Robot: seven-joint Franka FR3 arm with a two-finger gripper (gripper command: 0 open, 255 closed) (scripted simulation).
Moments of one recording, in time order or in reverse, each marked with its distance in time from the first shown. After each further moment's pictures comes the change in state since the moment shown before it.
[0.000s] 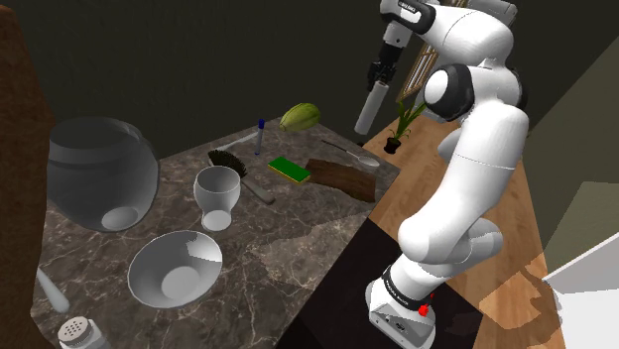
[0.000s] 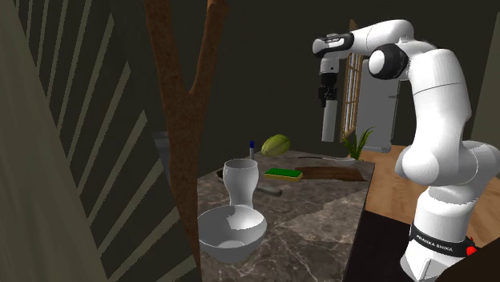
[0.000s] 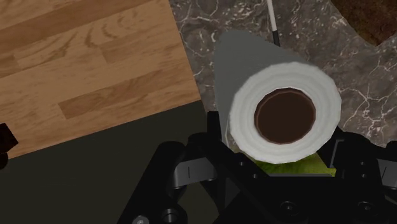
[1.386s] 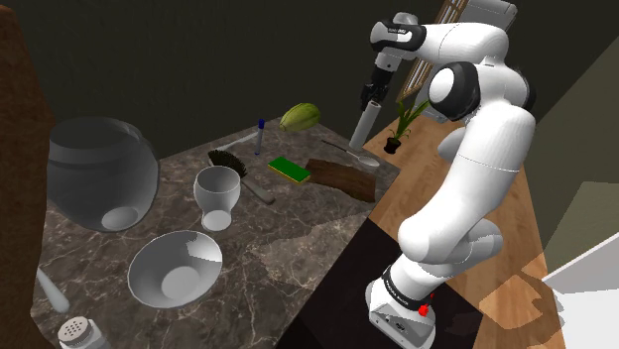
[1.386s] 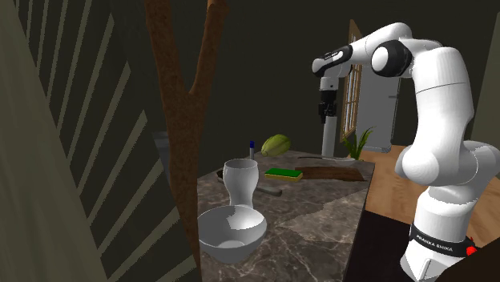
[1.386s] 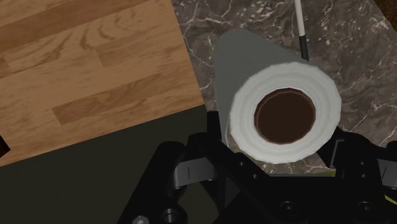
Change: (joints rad) arm 0.000 -0.041 -0.003 -0.276 -0.003 0.235 -0.019
